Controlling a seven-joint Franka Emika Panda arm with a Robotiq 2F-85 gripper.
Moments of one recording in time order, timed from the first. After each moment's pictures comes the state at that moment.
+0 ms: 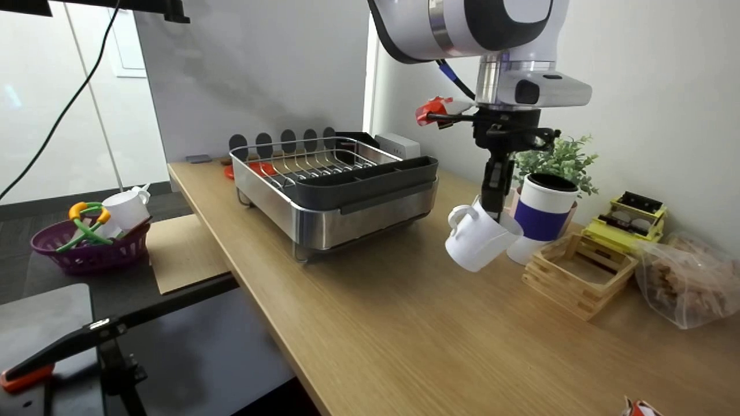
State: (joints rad) arm 0.09 0.53 -0.25 -1.80 0.01 2.37 1.03
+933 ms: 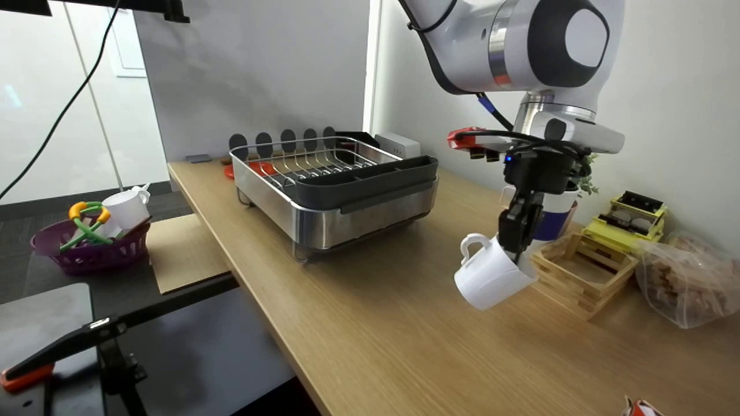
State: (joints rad) arm 0.00 0.76 -0.24 -1.48 0.01 2.04 1.25
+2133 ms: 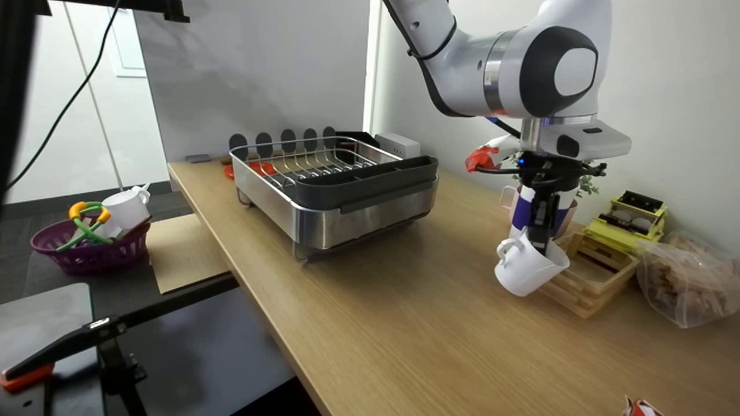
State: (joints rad) arm -0.01 0.83 -0.22 -1.44 0.00 2.39 1.13
